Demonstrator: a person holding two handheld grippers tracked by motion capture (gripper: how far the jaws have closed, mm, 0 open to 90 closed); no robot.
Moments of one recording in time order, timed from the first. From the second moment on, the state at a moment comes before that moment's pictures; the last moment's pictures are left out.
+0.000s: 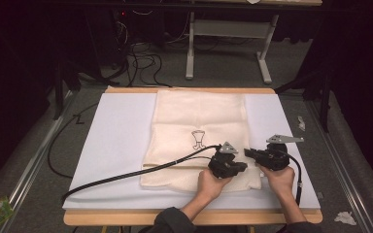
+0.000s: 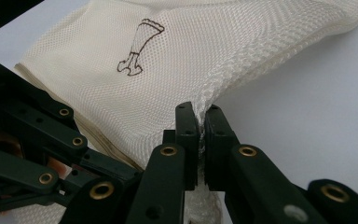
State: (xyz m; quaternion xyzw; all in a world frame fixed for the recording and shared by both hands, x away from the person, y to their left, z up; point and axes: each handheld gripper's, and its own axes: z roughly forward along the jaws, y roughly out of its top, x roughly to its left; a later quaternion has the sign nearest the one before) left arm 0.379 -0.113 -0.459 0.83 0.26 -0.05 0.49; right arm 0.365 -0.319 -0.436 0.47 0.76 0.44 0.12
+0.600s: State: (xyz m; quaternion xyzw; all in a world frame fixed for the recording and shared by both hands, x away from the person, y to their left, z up) left arm 0.382 -0.103 -0.455 0.84 0.26 -0.04 0.48; right arm 0.365 -0.319 -0.436 0.47 0.76 0.43 0.13
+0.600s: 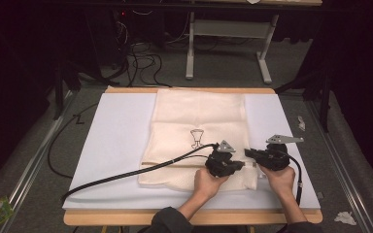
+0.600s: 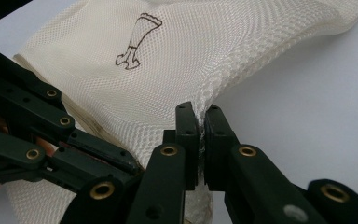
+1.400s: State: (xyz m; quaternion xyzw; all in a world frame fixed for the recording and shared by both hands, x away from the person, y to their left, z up) left arm 0.379 -0.098 -0.444 0.85 0.25 -0.02 0.47; right arm 0.365 -0.317 -0.435 0.46 0.77 0.43 0.13
